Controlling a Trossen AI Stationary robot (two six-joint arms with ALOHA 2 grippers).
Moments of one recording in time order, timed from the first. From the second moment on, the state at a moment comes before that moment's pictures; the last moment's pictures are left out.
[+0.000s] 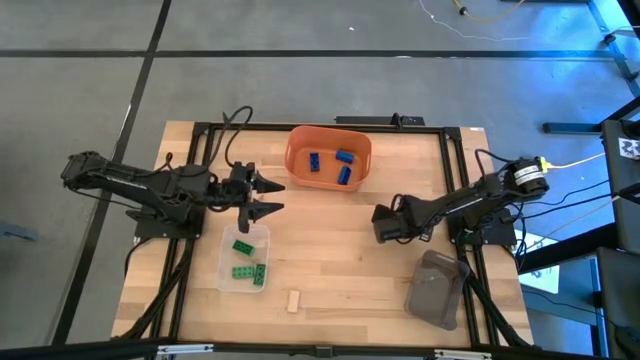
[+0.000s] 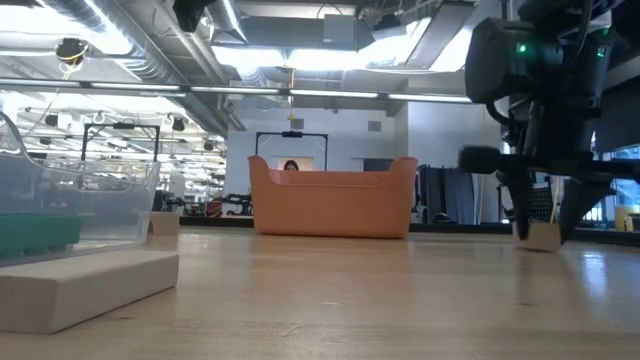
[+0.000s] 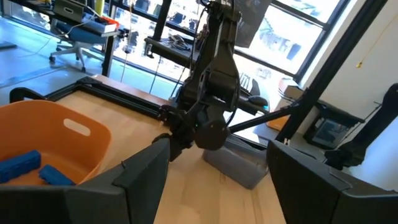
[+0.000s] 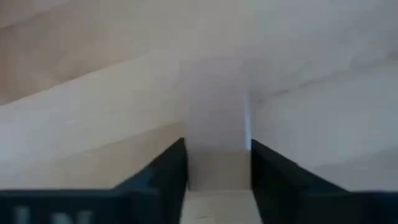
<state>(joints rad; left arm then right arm) -0.16 0.85 0.67 0.19 -0.21 -0.38 0.22 1.56 0.76 -0.80 0.30 2.15</state>
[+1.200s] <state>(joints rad) -0.16 0.85 0.67 0.17 -0.28 -0.43 0.14 1.03 0.76 -0.06 0.13 0.62</state>
